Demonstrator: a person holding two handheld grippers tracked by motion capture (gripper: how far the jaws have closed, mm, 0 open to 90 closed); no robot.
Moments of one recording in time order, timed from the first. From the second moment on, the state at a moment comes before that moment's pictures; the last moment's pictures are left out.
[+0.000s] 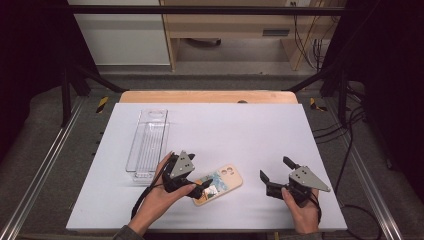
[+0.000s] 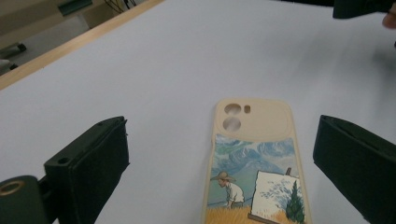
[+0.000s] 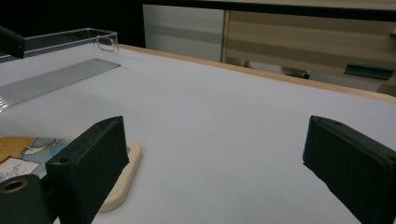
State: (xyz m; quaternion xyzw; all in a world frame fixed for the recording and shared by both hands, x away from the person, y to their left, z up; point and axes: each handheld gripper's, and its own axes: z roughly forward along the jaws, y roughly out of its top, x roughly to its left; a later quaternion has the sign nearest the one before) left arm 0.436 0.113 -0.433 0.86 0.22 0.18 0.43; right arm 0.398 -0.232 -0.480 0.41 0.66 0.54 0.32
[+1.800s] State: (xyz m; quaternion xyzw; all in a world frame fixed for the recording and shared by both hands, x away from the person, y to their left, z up) left arm 0.445 0.088 -0.488 0.93 0.21 0.07 0.30; right arm 0.398 -0.228 -0.480 0.40 0.67 0.55 0.29
